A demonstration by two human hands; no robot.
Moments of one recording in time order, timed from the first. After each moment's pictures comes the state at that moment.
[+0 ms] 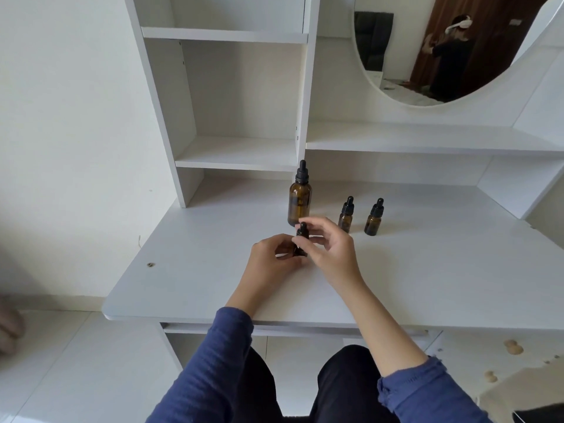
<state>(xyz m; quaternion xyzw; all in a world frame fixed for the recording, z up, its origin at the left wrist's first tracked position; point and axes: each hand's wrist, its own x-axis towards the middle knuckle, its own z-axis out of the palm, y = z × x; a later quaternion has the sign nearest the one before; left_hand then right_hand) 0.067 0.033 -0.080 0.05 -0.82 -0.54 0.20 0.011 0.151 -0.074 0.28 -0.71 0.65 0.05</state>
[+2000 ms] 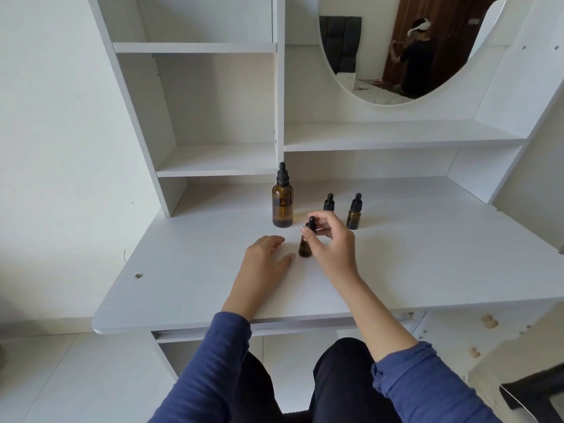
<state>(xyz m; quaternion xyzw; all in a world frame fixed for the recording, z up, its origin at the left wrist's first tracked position) 0.068 0.037 -0.084 0.05 -0.91 -0.37 0.18 0.003 0.168 -0.079 0.24 -0.75 0.58 0.23</state>
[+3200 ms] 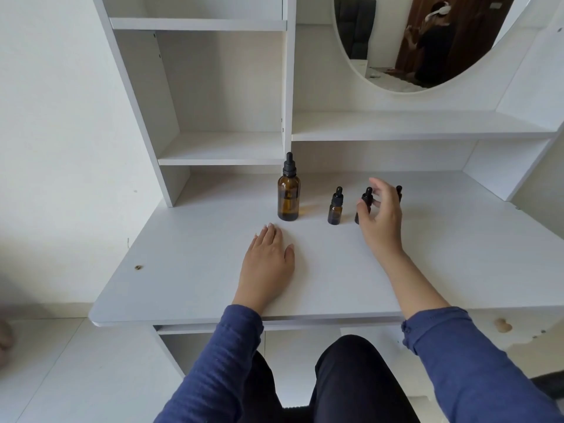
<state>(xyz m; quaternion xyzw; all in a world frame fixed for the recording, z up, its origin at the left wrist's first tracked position) 0.062 0.042 -0.088 0.09 -0.97 -0.19 0.09 -0.064 0.220 -0.076 0.19 -0.79 0.50 0.31</state>
